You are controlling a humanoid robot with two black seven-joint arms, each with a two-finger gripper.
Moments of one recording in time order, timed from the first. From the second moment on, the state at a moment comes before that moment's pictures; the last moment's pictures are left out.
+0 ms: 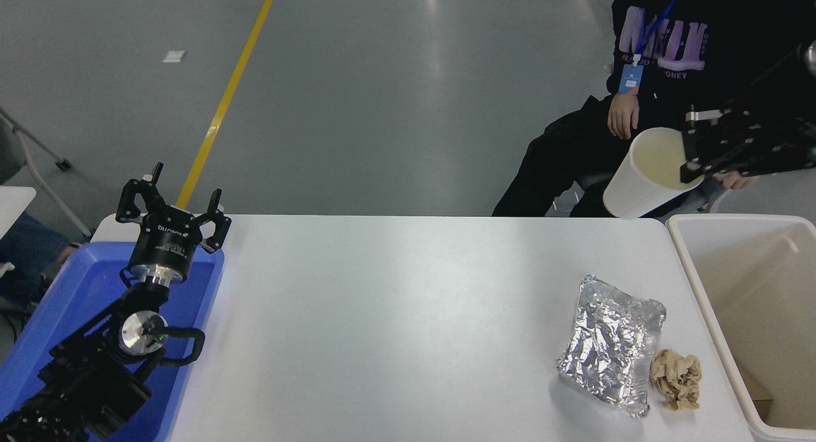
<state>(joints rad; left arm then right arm) -0.54 0.25 -0.94 -0.52 0.00 -0.56 -0.50 2.47 -0.52 -1.67 1.38 0.01 0.79 0.04</state>
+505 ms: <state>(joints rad) -0.54 0.25 -0.94 -0.52 0.00 -0.56 -0.50 1.99 -0.83 -1.63 1.13 -0.07 0.61 0.04</state>
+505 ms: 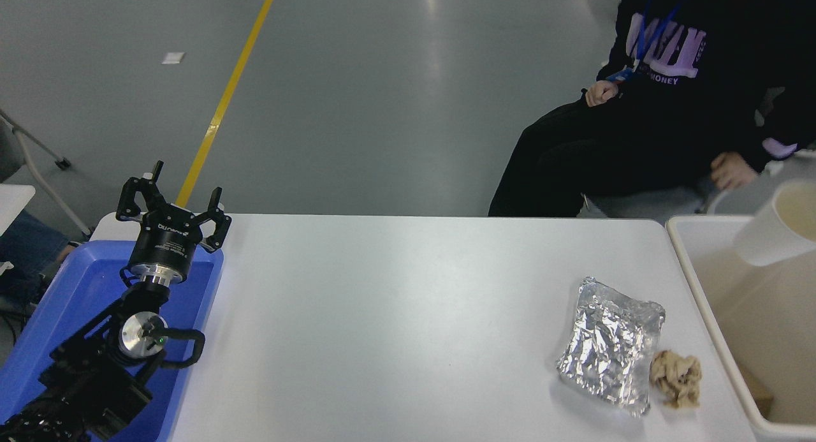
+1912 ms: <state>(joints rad) -0.54 0.25 -0.94 -0.52 0.00 -0.56 -0.50 0.69 -0.50 -0.79 0.13 -0.04 0.02 -0.08</state>
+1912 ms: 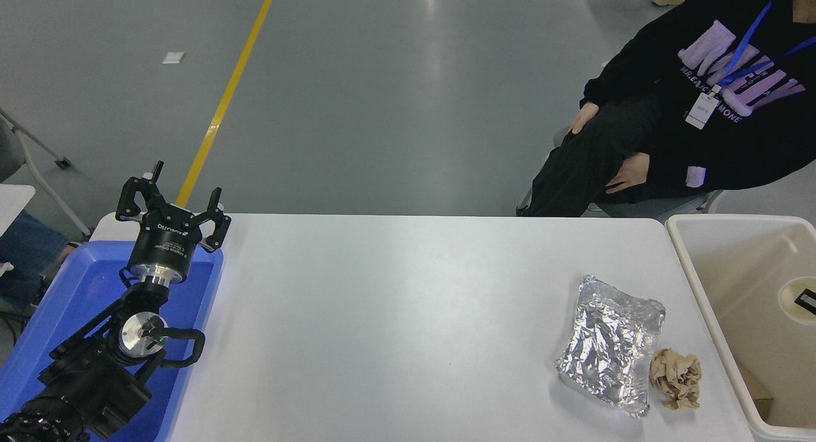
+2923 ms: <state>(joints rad) -0.54 0.25 -0.94 -0.52 0.00 -0.56 -0.50 0.86 -0.63 -0.78 0.45 -0.04 -0.07 -0.14</state>
